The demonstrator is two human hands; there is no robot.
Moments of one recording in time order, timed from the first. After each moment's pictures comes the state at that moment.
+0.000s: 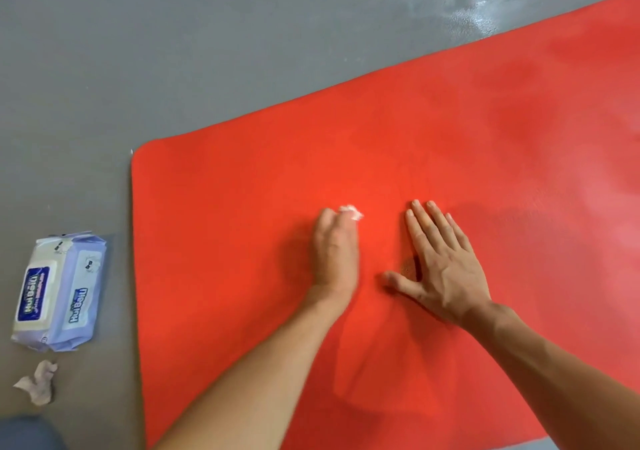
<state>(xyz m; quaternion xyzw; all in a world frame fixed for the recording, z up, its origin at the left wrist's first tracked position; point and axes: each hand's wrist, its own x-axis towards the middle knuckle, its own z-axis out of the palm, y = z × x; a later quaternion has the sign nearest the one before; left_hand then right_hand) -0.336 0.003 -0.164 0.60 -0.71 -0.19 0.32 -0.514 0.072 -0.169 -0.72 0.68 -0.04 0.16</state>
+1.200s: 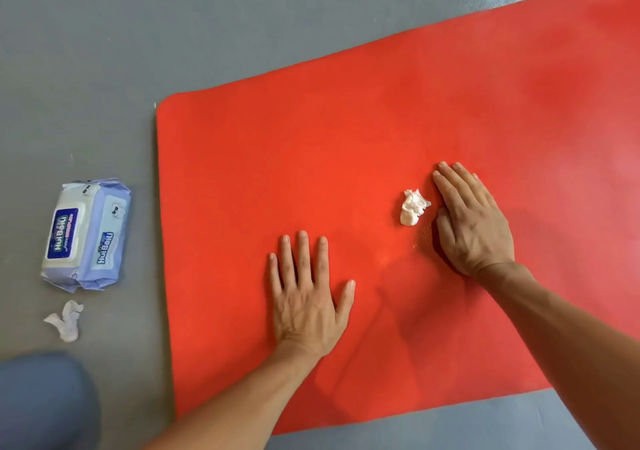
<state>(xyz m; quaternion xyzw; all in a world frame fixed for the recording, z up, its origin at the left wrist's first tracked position) -0.220 0.133 -0.172 0.63 -0.77 -0.04 -0.06 -0.514 0.075 -0.182 -0.71 0.68 -0.16 0.11</state>
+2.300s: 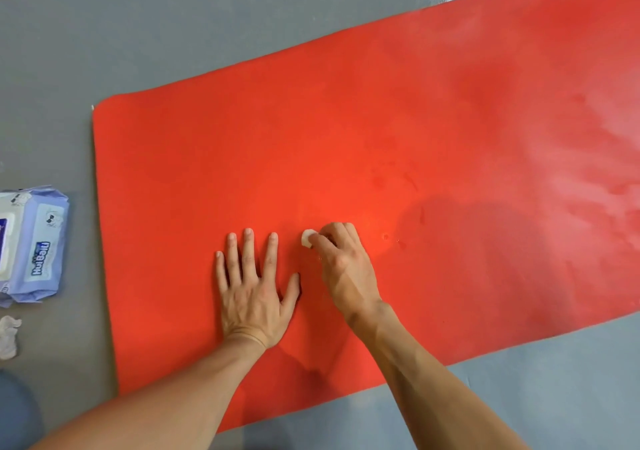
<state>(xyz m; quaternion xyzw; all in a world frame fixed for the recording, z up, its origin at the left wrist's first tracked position) -0.220 0.134 -0.177 0.63 -0.78 -0.02 -0.03 -0.400 0.130 -0.160 -0.65 0.66 -0.30 0.21</state>
